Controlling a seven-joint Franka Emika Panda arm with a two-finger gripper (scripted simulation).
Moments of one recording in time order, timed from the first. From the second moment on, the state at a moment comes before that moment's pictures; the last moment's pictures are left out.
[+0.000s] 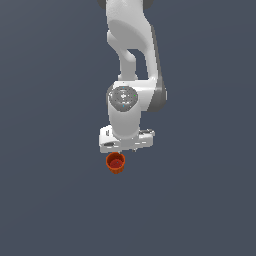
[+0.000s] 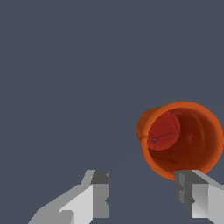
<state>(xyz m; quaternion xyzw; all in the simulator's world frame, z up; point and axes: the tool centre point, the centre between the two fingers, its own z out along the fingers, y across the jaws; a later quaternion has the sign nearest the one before) 0.040 -0.004 0.127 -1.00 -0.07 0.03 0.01</state>
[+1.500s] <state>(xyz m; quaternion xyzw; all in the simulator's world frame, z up) 0.058 -0.016 0.072 -0.99 -0.11 0.03 0.03</state>
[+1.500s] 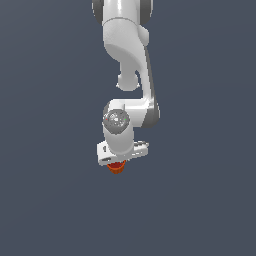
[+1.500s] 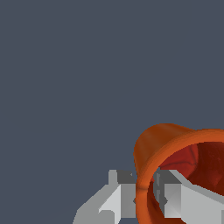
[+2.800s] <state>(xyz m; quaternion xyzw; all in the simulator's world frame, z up) 0.138 0.035 0.287 -0.96 -0.14 -0.20 0.12</state>
